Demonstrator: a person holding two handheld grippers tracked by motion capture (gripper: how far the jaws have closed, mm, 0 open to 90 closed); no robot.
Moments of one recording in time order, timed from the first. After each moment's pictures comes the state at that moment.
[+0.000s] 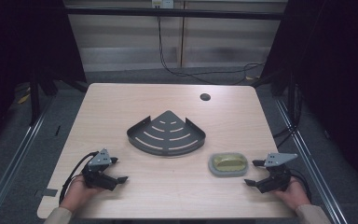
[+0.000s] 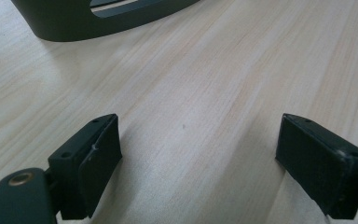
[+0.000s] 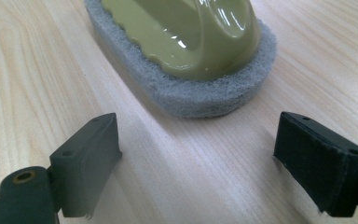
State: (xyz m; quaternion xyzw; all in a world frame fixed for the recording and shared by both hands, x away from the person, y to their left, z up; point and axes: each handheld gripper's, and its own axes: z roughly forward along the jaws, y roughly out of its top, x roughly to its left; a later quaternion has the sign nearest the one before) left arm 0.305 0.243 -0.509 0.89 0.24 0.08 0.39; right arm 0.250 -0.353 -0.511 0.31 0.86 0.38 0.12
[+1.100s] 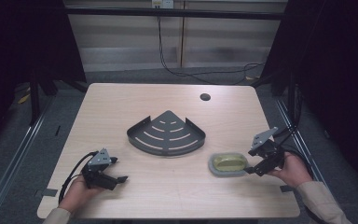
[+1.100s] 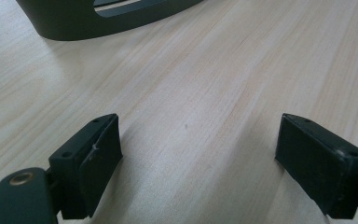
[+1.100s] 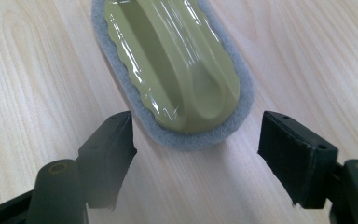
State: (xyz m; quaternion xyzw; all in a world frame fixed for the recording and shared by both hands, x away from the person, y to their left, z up) left arm 0.305 0.243 -0.509 0.89 0.24 0.09 0.39; right arm 0.296 -0.315 -0.441 0.26 0.94 0.21 0.06
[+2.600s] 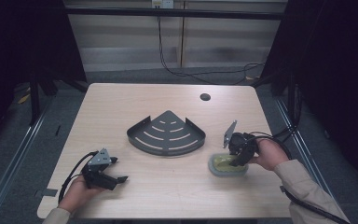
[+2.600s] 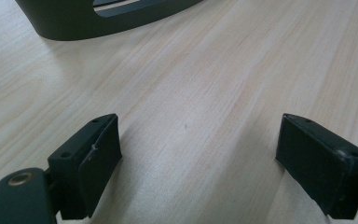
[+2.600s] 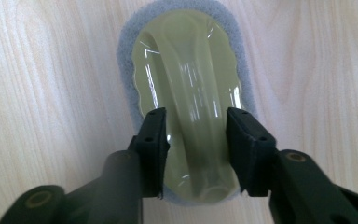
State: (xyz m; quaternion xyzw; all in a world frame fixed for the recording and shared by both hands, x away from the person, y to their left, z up) left arm 0.305 0.243 -0.509 0.89 0.24 0.09 0.39; right arm 0.329 -0.237 -0.426 0.15 0.99 0.08 0.02
